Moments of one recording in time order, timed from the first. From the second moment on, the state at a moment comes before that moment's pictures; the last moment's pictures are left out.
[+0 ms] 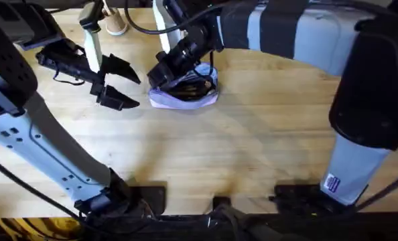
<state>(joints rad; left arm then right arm) 0.42 2.10 1.44 -1.41 0.77 1.85 0.71 2.09 1.66 -0.61 -0.61 0.10</state>
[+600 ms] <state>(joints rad) 0.39 2.10 1.44 -1.41 1.01 1.85 0.71 2.09 1.75 -0.63 -0.56 0.09</state>
